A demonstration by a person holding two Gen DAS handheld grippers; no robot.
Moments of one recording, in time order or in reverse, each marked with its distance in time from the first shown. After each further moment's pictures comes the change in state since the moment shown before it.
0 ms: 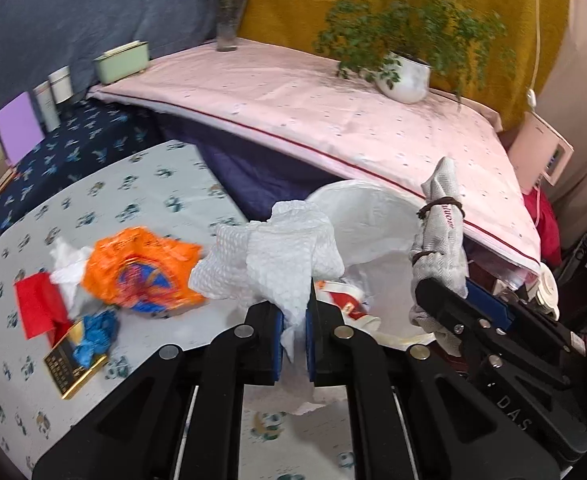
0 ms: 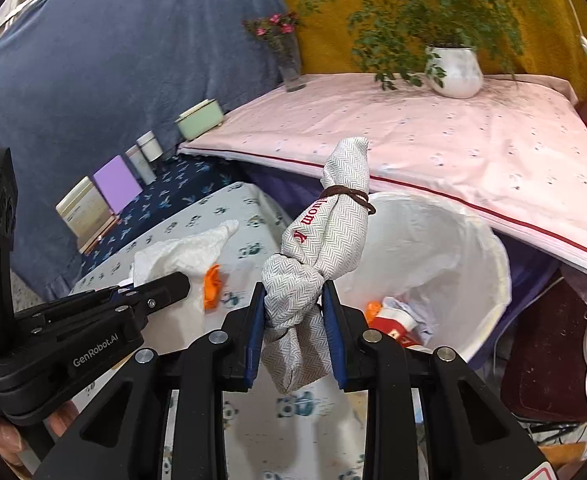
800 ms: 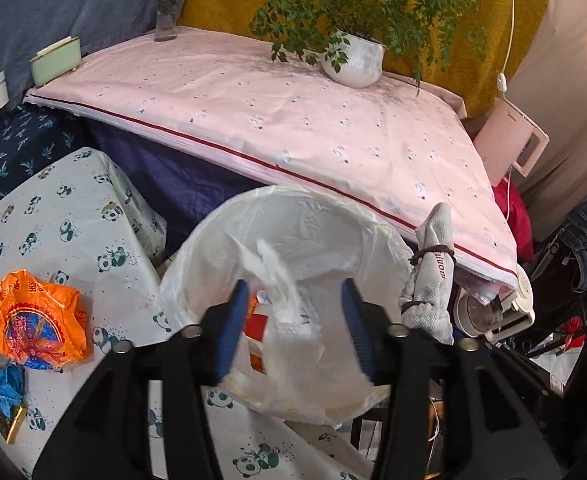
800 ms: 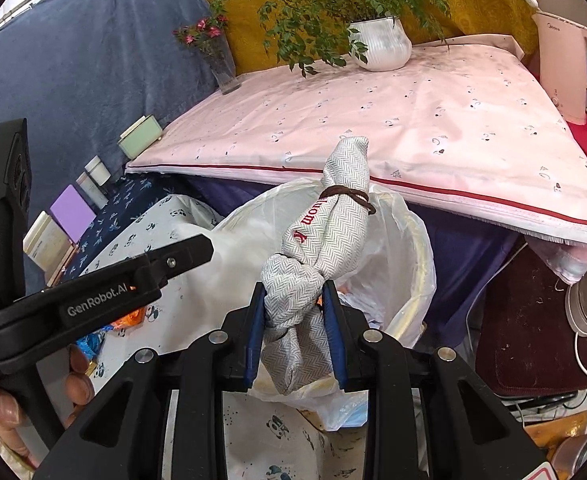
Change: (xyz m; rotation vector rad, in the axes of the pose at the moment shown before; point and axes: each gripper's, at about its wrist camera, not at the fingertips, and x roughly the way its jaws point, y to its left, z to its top) left arm 0.075 -0.054 0.032 0.032 0.027 -0.145; right arm 0.012 -0.082 0.000 0.140 0.016 -0.104
